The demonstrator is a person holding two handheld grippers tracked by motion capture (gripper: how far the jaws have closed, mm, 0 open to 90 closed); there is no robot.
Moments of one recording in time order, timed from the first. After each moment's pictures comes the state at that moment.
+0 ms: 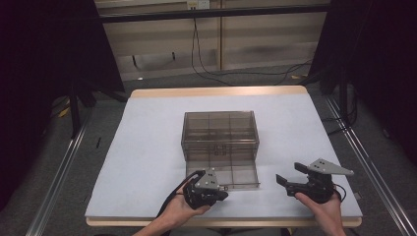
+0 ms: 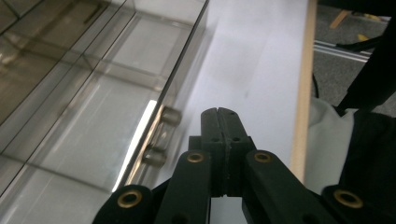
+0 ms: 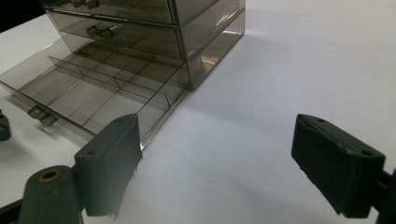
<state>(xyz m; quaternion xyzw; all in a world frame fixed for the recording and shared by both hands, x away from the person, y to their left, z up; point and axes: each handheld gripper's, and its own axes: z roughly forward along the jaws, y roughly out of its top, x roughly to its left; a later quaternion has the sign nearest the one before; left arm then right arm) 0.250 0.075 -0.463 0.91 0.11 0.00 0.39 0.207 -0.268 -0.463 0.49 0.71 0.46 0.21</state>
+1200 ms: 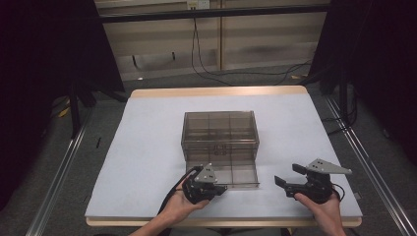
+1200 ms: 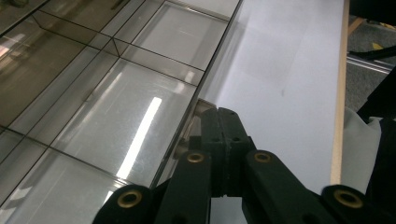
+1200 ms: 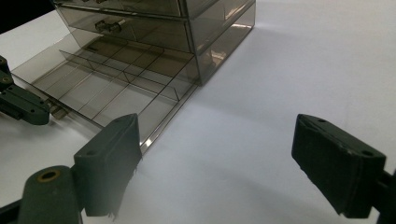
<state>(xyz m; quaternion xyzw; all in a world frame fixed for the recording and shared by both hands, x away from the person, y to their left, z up) 0.264 0.077 -0.472 0.91 0.14 0.01 0.39 0.208 -0.266 -0.464 0.49 0.71 0.46 0.19</state>
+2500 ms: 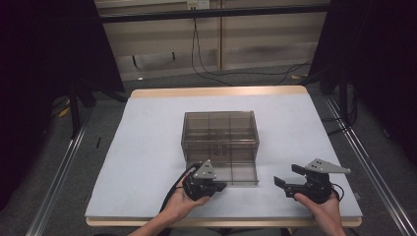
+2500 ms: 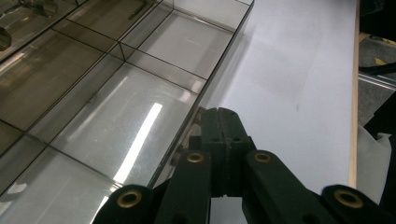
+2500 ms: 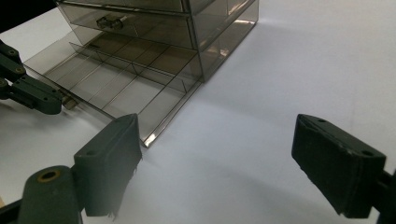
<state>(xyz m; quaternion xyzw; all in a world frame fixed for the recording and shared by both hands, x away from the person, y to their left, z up) 0.271 0.076 -0.474 0.90 0.16 0.01 0.41 0.209 -0.265 -0.465 0.49 0.72 0.46 0.18</state>
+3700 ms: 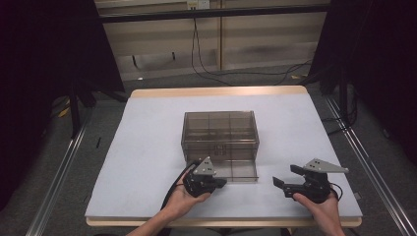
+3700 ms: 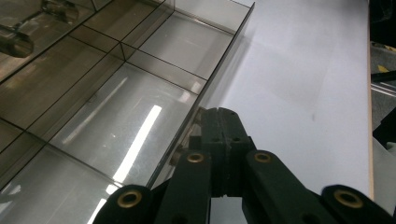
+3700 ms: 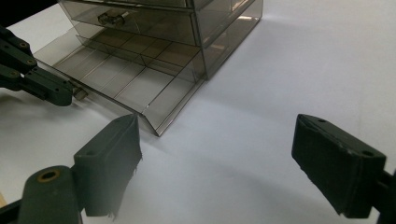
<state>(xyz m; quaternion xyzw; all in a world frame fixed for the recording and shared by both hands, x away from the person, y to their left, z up) 0.280 0.076 -0.477 0.89 0.17 0.01 0.42 0.211 -0.263 -0.466 0.49 0.72 0.46 0.17</state>
